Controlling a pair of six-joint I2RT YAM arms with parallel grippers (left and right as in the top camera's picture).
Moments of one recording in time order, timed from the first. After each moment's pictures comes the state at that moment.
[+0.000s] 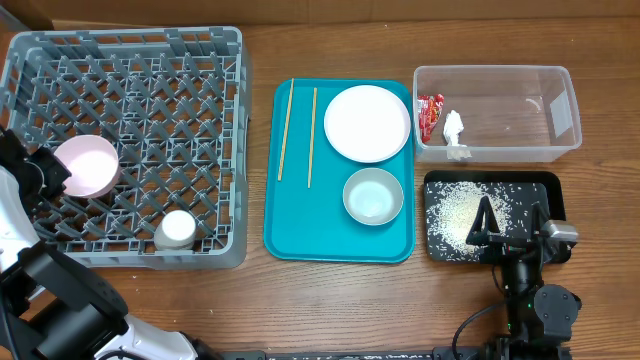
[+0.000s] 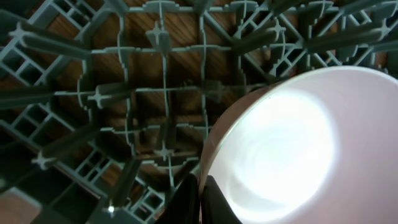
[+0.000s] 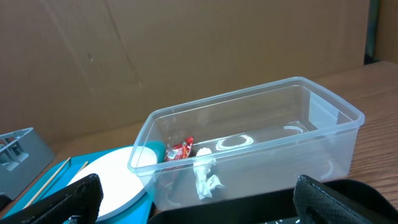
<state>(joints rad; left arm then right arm) 0.73 1.82 1.57 -1.02 0.09 -0.08 -0.09 0.01 0.02 -0.03 -0.06 0.25</state>
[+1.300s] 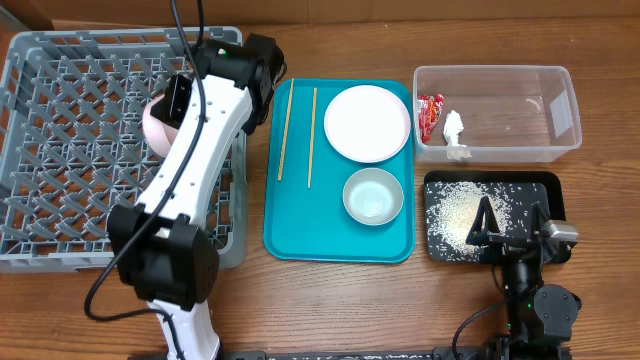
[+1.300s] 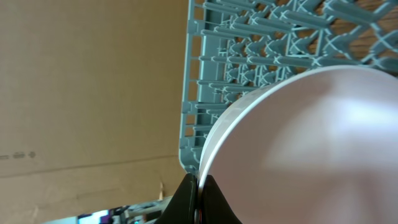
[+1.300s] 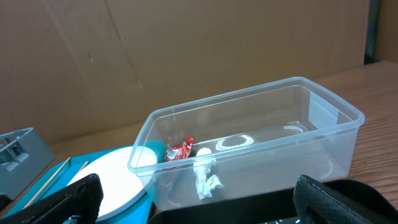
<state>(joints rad) -0.28 1.99 1.91 -1.59 -1.13 -0.35 -0.09 0.01 0.02 -0.03 -0.06 0.25</state>
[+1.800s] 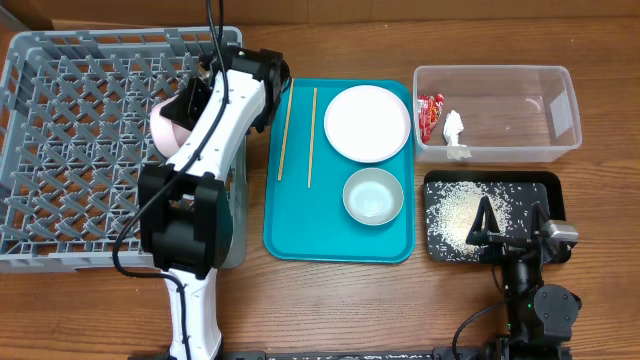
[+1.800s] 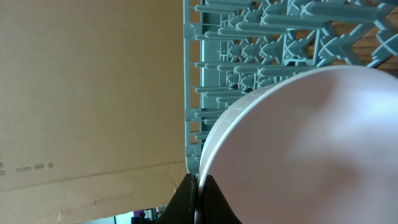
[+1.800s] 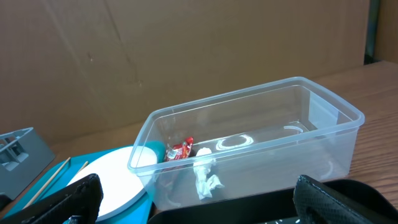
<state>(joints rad) -0.27 2.17 1.91 -1.55 -1.22 -0.37 -0.09 0.01 0.02 -0.03 -0.06 0.25</state>
